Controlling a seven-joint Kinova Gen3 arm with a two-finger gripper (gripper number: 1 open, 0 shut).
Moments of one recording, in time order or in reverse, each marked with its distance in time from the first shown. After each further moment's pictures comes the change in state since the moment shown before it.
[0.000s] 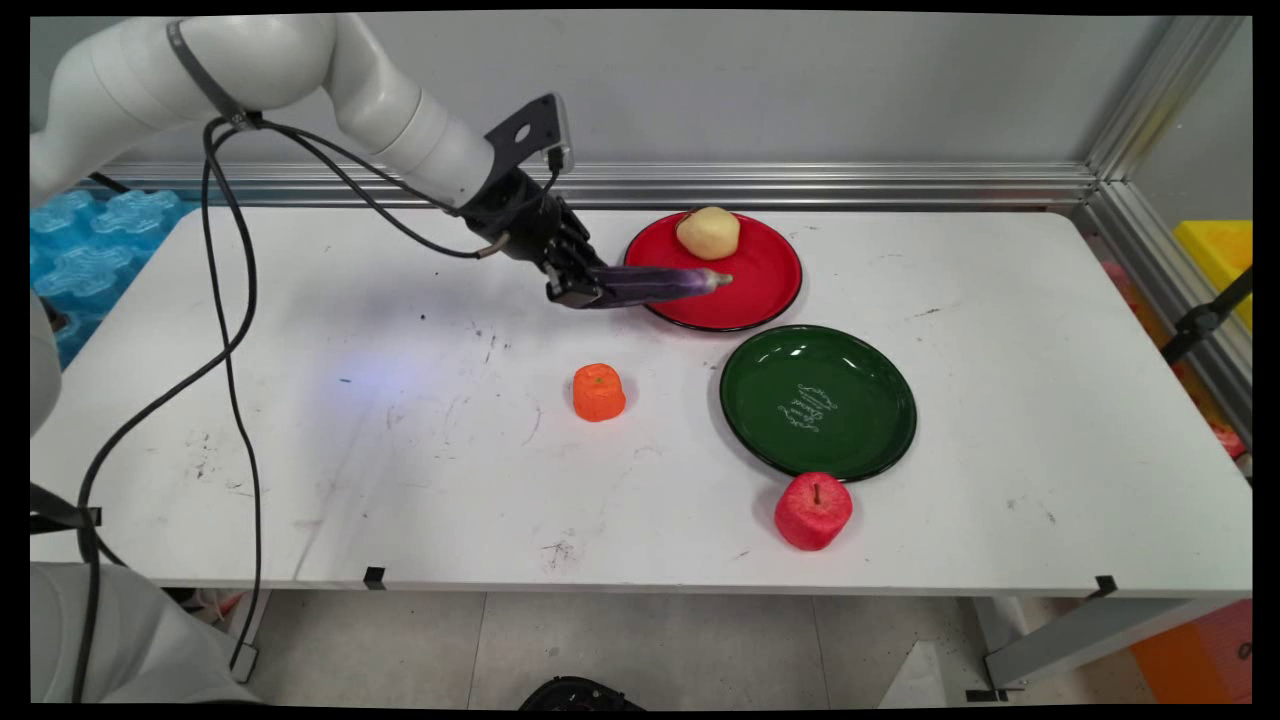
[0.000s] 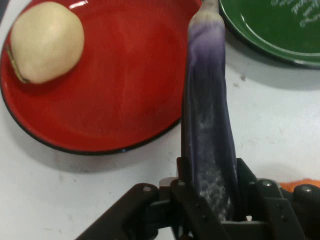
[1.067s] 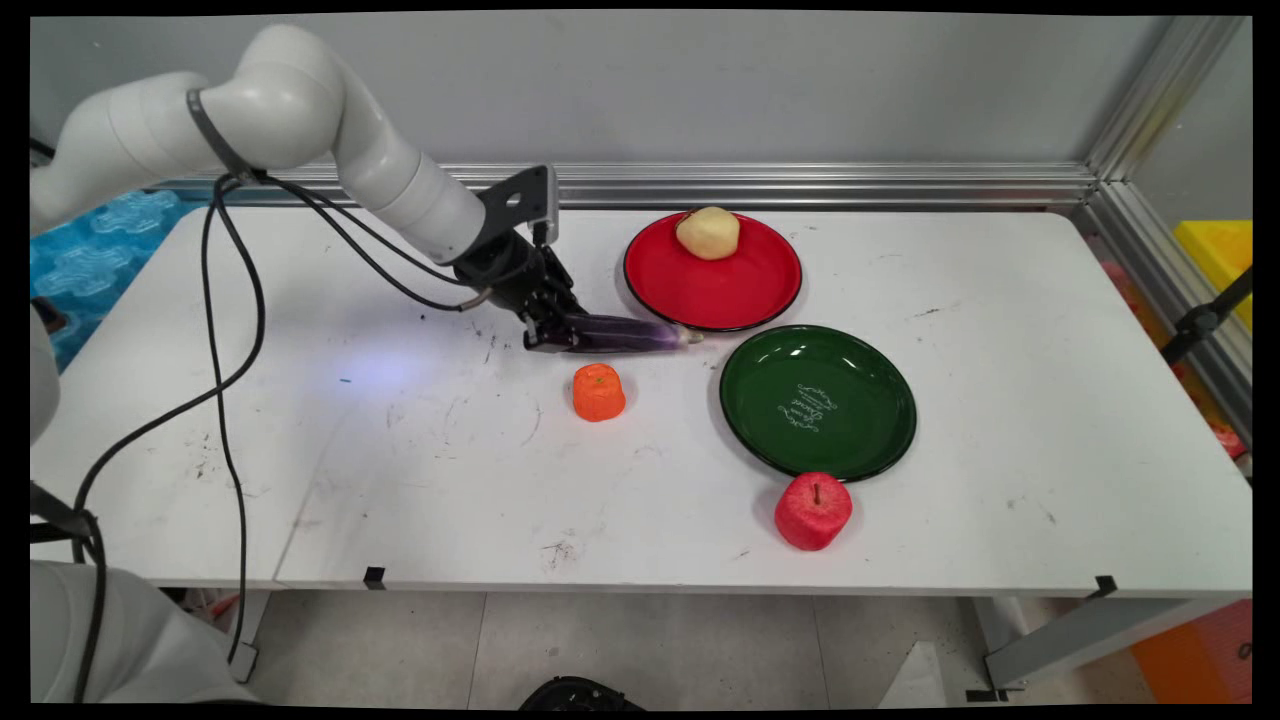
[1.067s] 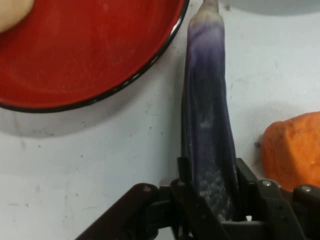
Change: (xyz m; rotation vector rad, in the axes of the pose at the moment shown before) arm -0.040 0.011 0.034 -0.024 -0.060 0.085
